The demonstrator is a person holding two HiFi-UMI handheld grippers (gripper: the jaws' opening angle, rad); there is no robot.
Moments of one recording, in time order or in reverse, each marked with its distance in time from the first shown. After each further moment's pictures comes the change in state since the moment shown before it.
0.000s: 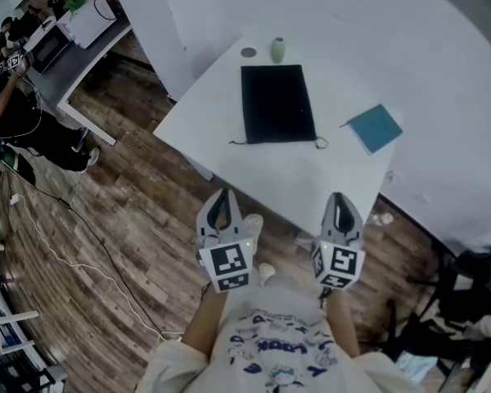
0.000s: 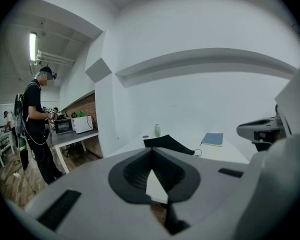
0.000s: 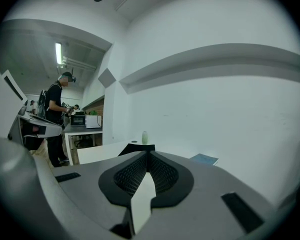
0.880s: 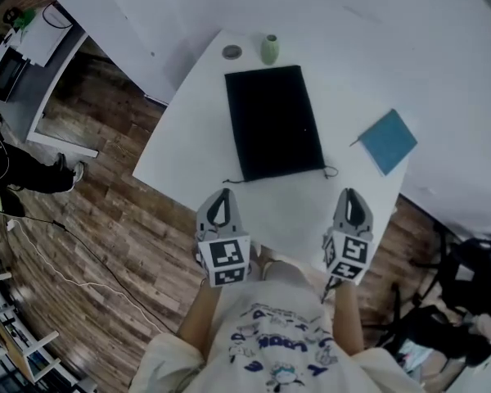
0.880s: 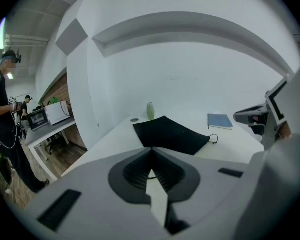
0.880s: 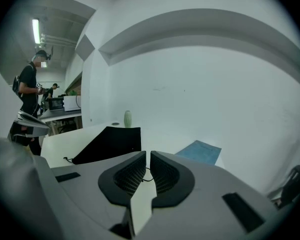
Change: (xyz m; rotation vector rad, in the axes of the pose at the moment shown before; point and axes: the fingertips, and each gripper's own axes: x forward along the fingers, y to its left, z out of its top) left arm 0.163 0.016 -0.031 0.080 0.219 -0.193; right arm 0.131 -0.037 -0.033 0.010 0.242 -0.155
